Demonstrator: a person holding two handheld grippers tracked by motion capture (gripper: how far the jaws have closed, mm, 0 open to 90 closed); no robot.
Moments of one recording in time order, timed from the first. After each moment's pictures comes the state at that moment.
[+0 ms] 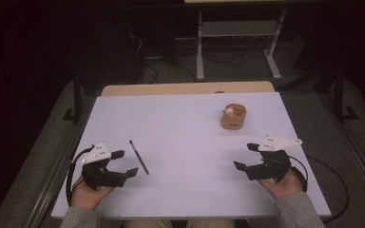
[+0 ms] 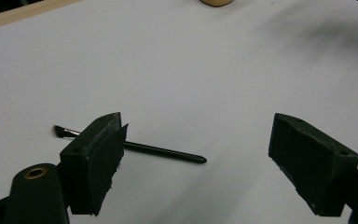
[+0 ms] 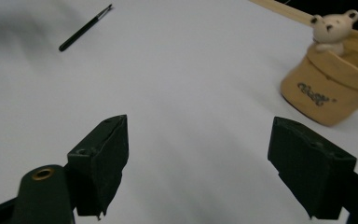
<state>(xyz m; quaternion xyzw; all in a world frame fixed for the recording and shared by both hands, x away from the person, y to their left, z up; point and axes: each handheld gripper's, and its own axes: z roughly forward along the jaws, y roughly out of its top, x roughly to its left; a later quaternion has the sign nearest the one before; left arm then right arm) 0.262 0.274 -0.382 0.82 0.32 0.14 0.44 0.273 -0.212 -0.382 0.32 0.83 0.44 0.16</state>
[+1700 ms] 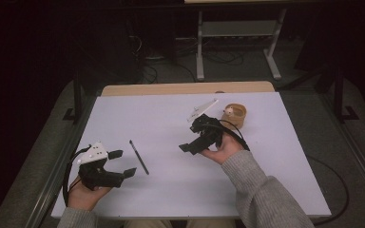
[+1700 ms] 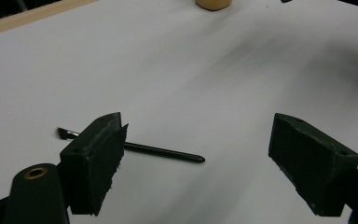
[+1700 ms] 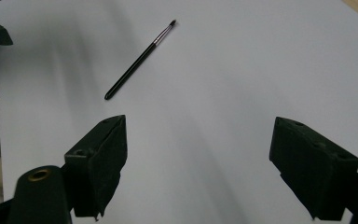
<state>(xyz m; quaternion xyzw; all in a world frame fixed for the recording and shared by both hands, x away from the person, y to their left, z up) 0.259 0.278 -0.377 0.82 0.32 0.14 0.45 0.361 -0.057 -0.345 0.23 0.90 0.37 0.05</state>
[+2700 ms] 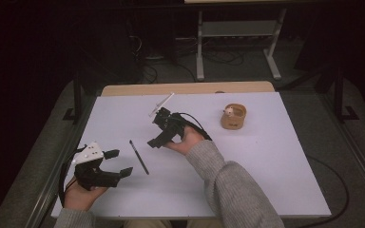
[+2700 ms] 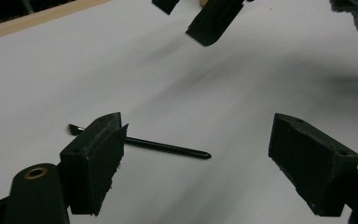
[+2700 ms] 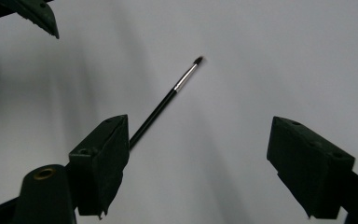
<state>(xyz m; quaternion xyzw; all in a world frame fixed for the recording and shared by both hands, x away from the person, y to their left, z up) 0.258 0.287 -0.374 0.82 0.32 0.15 0.45 0.395 0.042 -0.353 0.21 0.92 0.34 0.01</state>
